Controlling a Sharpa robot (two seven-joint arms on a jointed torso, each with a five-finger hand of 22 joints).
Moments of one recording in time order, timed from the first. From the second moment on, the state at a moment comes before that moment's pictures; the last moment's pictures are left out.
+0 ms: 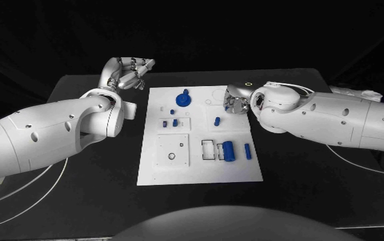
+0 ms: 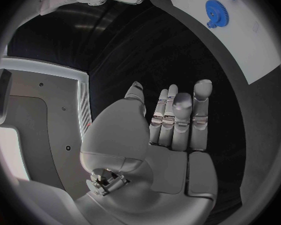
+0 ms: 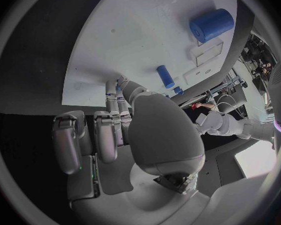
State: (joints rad) left arm 1.26 -0.76 -0.22 1.41 -0.24 -0.71 0.50; left_hand 1.29 0.01 -0.09 0.29 0.18 0.99 0.16 0.07 0.08 1.13 0.11 0.07 0.07 1.29 0.04 1.08 1.13 0.14 1.09 0.15 0.82 1.26; right arm 1.25 -0.78 -0.22 1.45 -1.57 -0.21 -0.33; right_hand 1.41 -0.05 0.36 0.07 0.06 1.16 0.10 0.09 0.13 1.24 0.05 0.07 0.06 1.46 -0.02 1.57 1.31 0.01 1.47 0.10 1.57 1.31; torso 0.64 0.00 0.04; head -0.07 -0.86
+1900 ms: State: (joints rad) left arm 1.26 -0.74 -0.22 1.38 -0.24 -0.71 0.50; left_hand 1.30 0.01 -0.09 0.29 0.18 0.99 0.16 0.07 0.08 1.13 0.11 0.07 0.07 1.29 0.04 1.08 1.13 0.14 1.09 0.15 0.82 1.26; right arm 1.34 -0.81 -0.21 1.67 -1.35 -0.31 -0.23; right_hand 1.42 -0.05 0.36 0.07 0.07 1.17 0.11 0.10 0.13 1.26 0.06 0.07 0.06 1.47 0.00 1.57 1.31 0.01 1.47 0.11 1.57 1.31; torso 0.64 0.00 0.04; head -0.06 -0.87
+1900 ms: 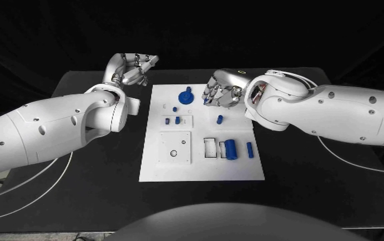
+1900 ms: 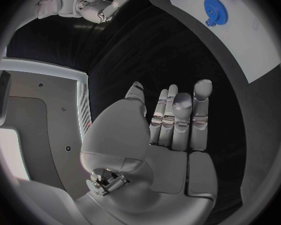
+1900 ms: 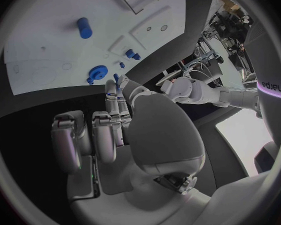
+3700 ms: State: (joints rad) left arm 1.26 -0.74 -0.22 1.38 -0.24 -0.70 0.50; left_hand 1.30 0.02 -0.09 0.29 0.19 0.99 0.16 0.07 0.08 1.13 0.11 0.07 0.07 1.29 0.04 1.08 1.13 0.14 1.10 0.15 0.82 1.26; right arm 1.18 -0.62 -0.21 1.60 -1.41 -0.22 -0.18; right_hand 1.42 -0.04 0.36 0.06 0.07 1.16 0.12 0.09 0.13 1.26 0.07 0.07 0.06 1.46 0.01 1.57 1.31 0.01 1.47 0.11 1.57 1.31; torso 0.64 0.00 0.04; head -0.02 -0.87
